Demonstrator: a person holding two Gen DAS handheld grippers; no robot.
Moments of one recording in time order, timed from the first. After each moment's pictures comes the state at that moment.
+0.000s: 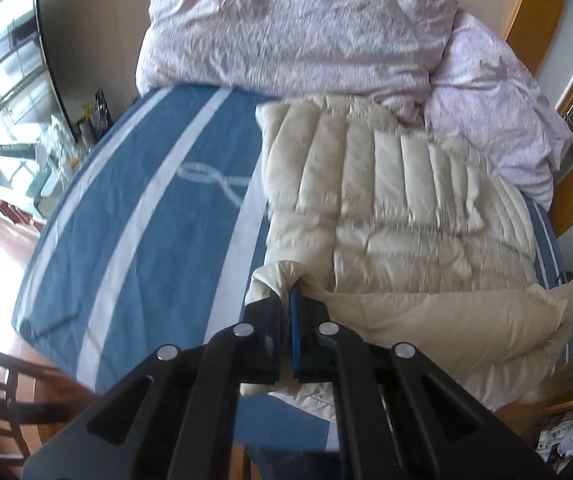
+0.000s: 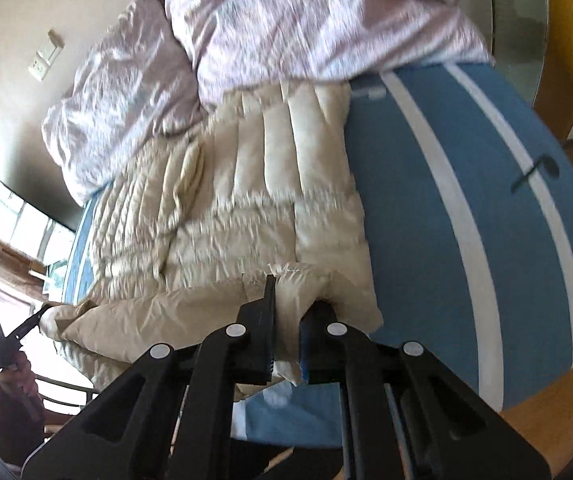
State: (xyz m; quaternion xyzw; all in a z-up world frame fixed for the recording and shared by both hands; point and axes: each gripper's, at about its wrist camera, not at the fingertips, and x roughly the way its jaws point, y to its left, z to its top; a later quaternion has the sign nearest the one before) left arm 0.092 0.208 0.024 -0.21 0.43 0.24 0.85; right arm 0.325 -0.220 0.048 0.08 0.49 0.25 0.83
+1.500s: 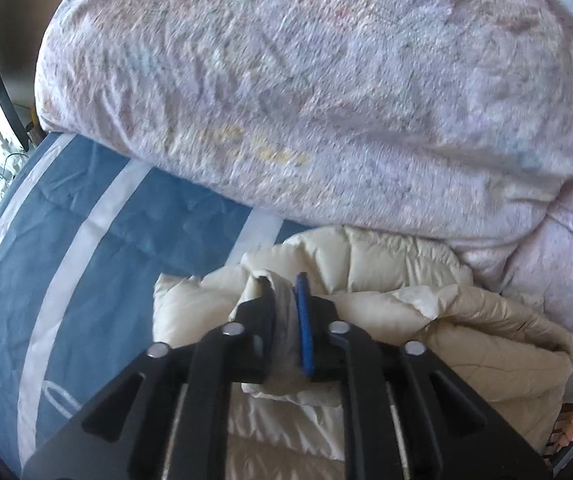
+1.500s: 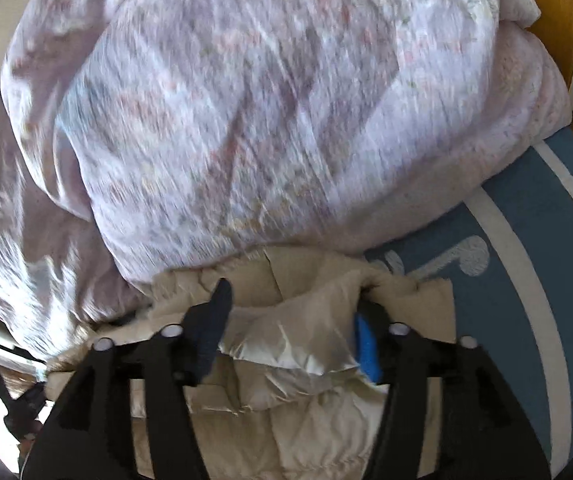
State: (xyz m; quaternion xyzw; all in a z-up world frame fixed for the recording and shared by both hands) left arm 0.377 0.381 -0.038 -0.30 0.45 0.27 0.80; right arm 0.583 -0.099 0.001 0.17 0.47 0.16 0.85
